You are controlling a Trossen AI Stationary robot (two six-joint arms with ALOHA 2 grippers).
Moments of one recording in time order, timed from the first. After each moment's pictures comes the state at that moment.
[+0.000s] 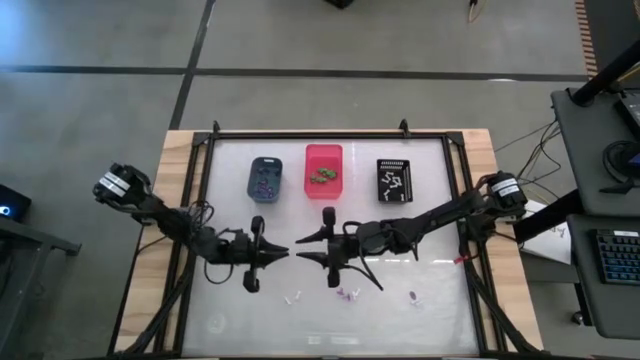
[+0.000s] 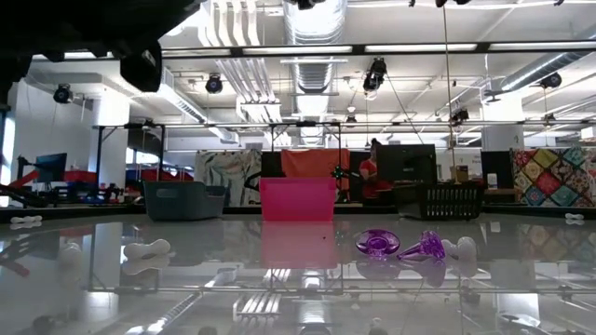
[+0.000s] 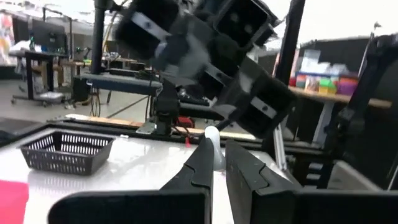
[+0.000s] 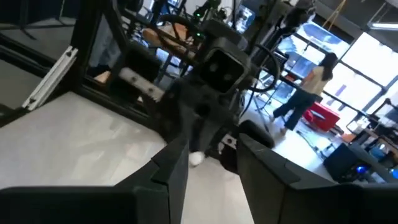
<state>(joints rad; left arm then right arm) -0.56 1.44 0.28 1.35 -0.55 -0.06 0.27 1.77 1.11 0.61 0.22 -0.46</state>
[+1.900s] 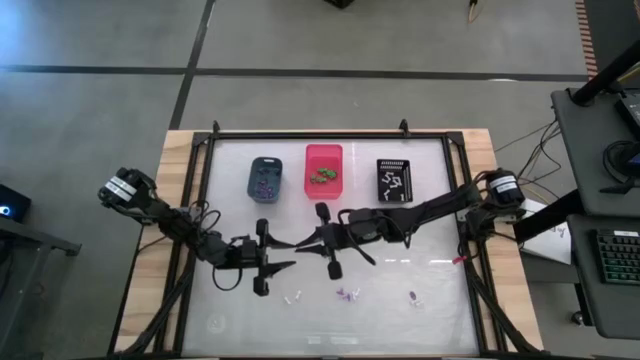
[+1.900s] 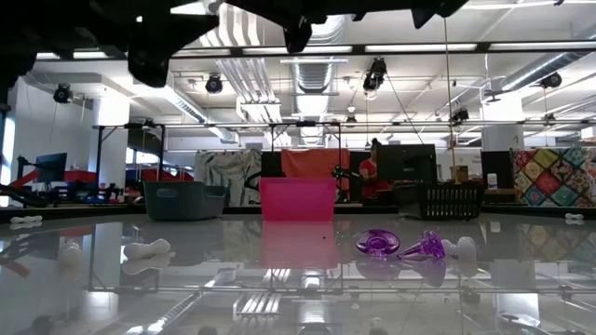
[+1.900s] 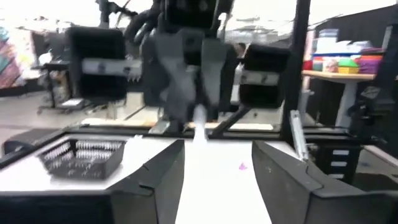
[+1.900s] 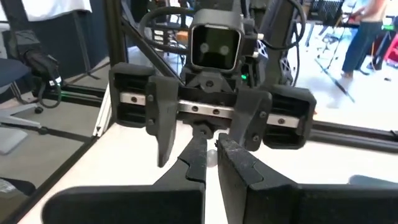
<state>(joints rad) -0.56 1.52 0.36 1.31 -0.61 0.02 0.18 1.77 1.12 0.53 -0.03 -0.07</state>
